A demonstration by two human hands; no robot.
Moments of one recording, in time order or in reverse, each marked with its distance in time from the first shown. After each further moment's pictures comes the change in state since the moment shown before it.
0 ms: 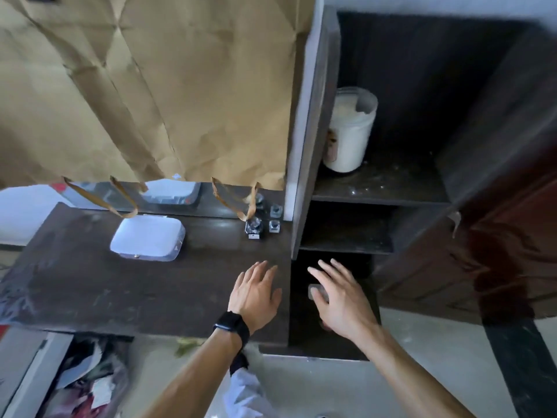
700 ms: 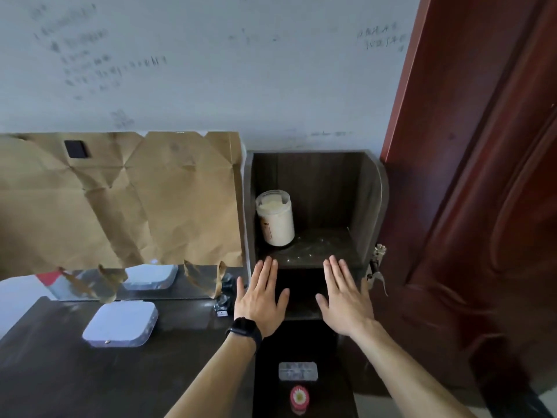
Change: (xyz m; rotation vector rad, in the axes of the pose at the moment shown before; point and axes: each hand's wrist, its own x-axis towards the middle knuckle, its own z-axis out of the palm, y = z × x) left_hand 0.037 0.142 -0.093 0.087 0.254 0.069; right_hand 0.003 0.047 -0.152 -0.270 0.065 0.168
